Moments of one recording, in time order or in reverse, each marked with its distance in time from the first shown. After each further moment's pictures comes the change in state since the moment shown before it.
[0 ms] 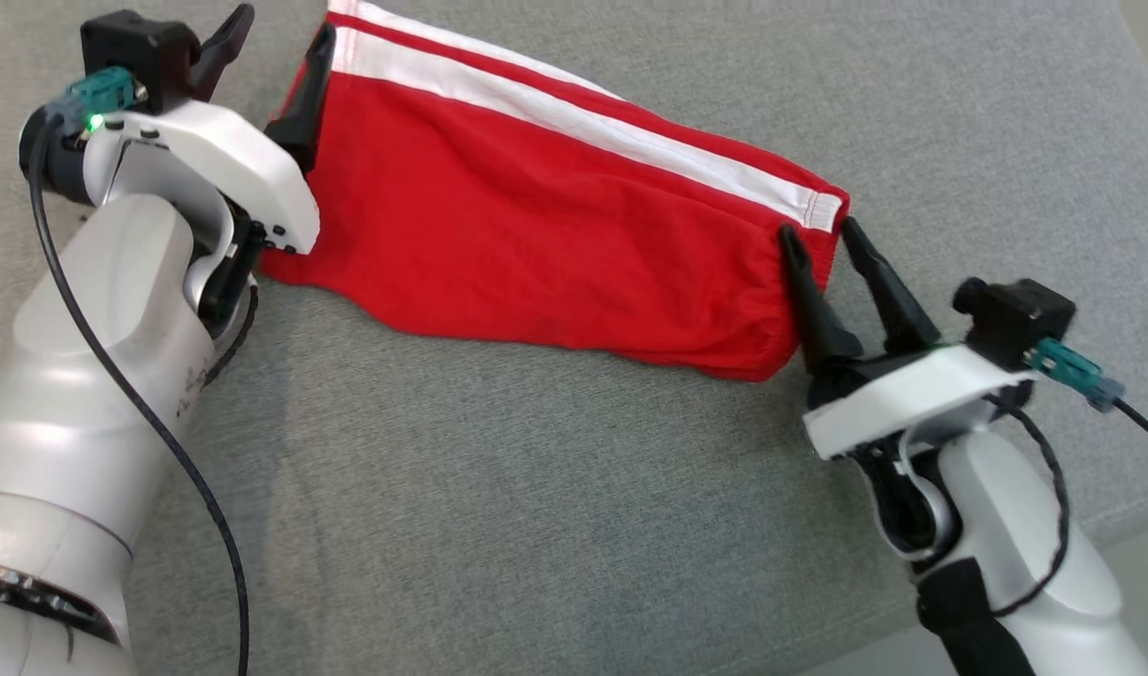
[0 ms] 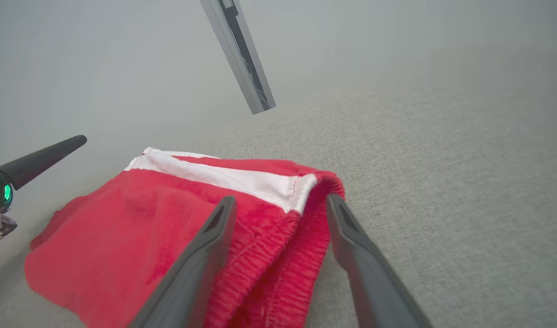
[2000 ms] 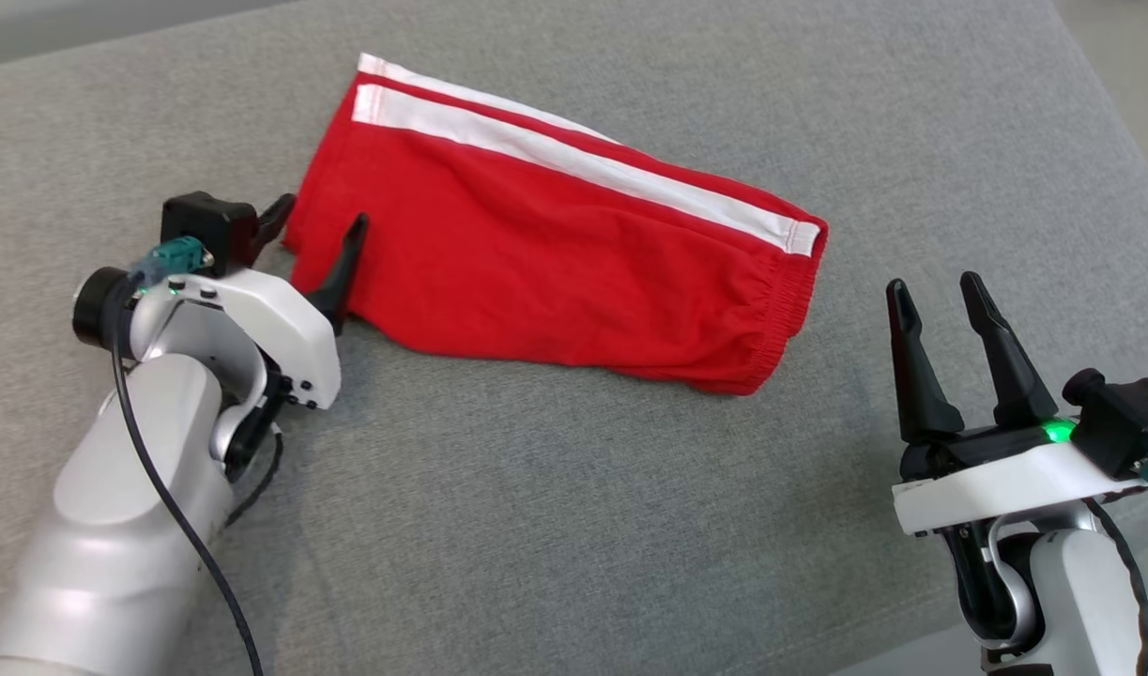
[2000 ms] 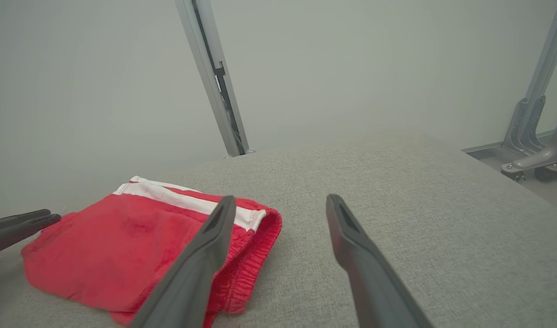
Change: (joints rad) left arm 0.405 0.024 0.279 -0.376 0.254 0.036 0.215; right arm 0.296 -0.008 -0.229 -0.341 -0.228 0.000 0.047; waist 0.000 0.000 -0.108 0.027
